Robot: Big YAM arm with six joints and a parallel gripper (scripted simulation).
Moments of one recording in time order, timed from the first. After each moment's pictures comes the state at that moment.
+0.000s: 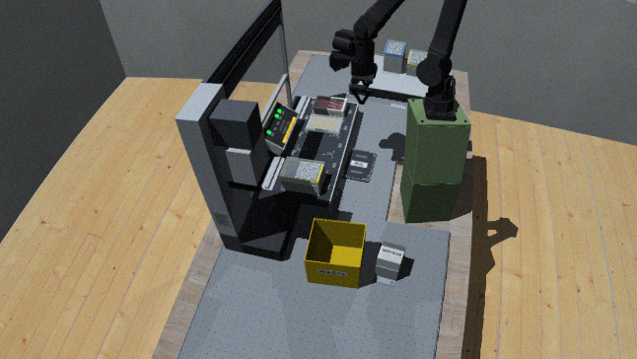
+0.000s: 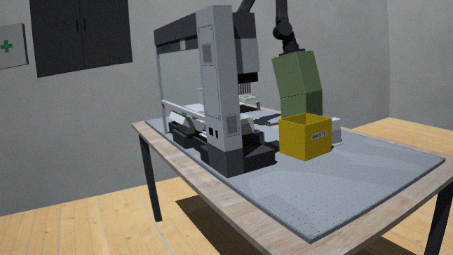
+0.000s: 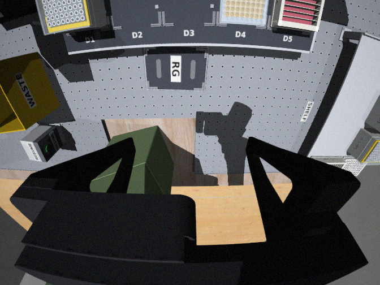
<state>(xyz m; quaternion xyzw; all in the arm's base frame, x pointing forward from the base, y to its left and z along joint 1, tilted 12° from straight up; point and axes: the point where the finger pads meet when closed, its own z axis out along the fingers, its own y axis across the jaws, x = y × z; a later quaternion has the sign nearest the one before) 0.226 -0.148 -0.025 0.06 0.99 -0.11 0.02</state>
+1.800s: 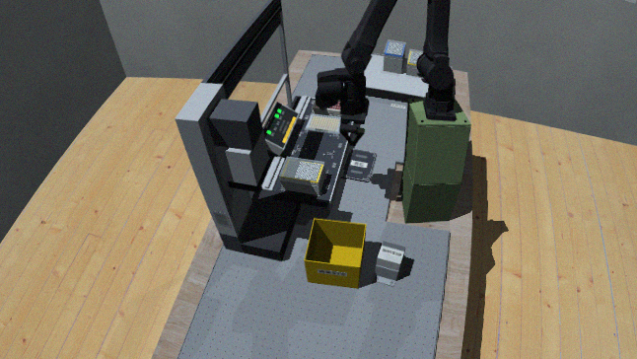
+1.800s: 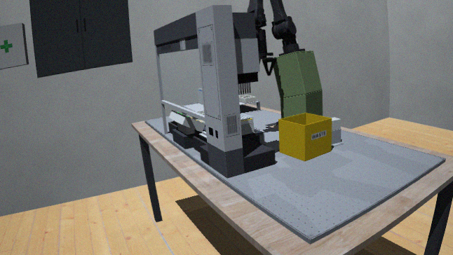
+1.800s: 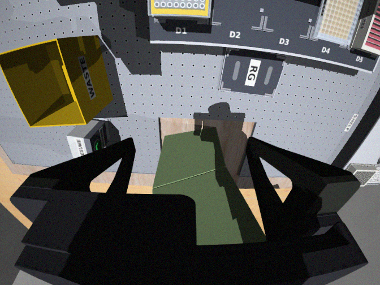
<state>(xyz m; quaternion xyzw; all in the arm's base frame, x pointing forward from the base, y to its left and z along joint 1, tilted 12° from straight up) 0.247 0.021 -0.074 0.04 0.99 -0.10 0.02</state>
